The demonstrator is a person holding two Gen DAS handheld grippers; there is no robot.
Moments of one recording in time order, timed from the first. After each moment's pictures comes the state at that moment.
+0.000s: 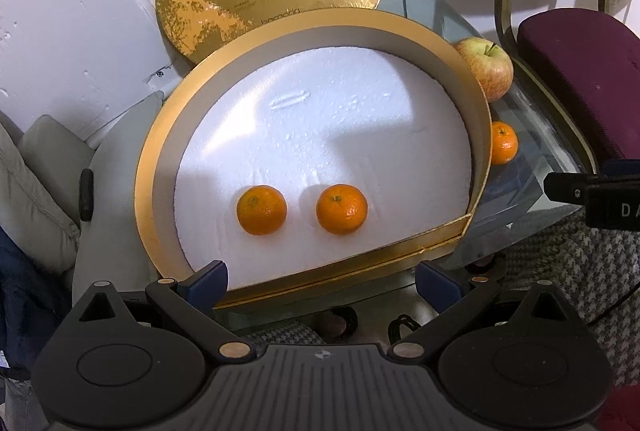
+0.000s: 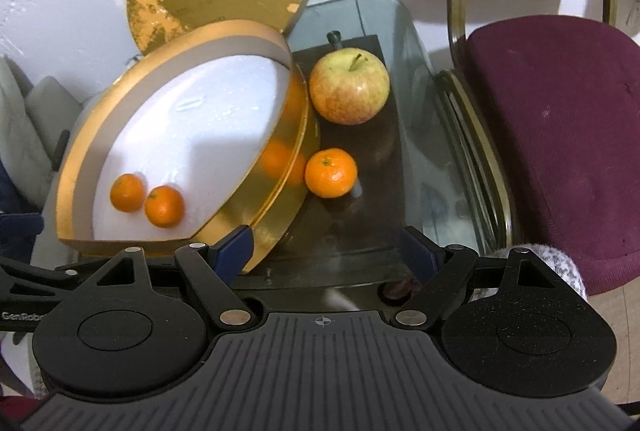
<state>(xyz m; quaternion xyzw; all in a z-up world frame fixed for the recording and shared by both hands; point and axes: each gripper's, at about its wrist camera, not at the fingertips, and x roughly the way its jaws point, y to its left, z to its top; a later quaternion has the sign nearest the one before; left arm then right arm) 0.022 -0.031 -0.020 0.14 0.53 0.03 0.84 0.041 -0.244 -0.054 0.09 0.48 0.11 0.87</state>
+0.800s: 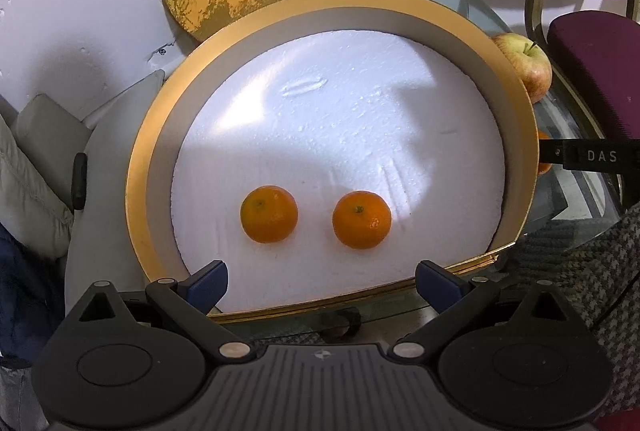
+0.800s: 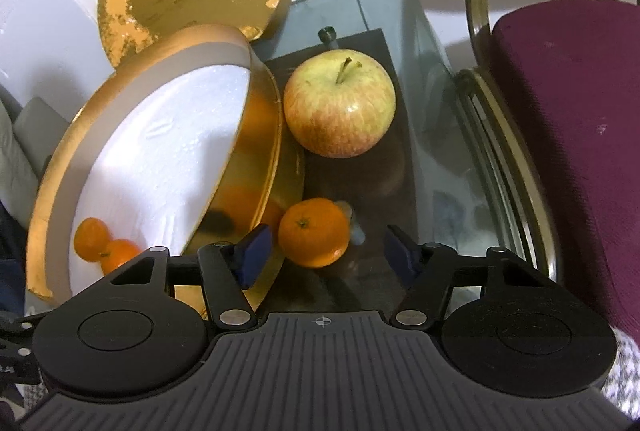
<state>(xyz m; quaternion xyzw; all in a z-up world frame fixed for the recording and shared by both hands) 0.052 -0.016 -0.038 0.12 0.55 0.05 0.83 0.118 -0.248 -0.105 0.12 0.48 0.12 0.86</state>
